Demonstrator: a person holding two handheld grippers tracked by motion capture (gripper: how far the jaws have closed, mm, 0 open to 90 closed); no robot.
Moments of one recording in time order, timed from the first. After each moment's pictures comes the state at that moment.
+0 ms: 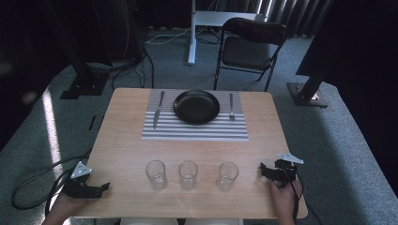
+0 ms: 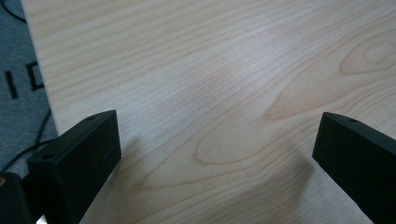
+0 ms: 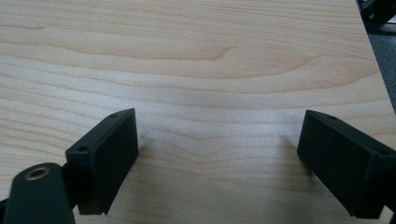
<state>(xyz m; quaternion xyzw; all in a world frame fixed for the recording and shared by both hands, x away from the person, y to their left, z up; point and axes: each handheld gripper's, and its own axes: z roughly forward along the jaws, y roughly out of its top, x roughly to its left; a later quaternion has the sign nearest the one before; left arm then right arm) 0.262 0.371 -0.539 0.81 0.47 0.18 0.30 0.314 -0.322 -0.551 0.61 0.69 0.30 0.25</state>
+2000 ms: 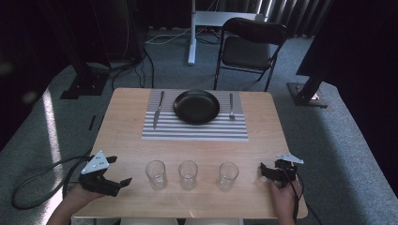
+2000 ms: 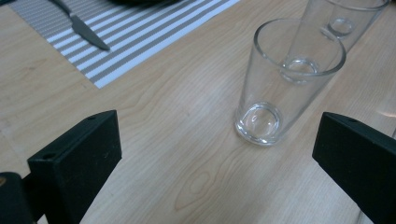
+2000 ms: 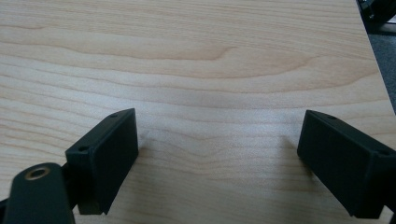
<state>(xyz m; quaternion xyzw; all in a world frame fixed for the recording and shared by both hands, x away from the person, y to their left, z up) 0.258 0.287 -0.449 0.84 0.31 0.16 0.41 0.314 -0.322 -0.551 0.61 0.69 0.30 0.25</state>
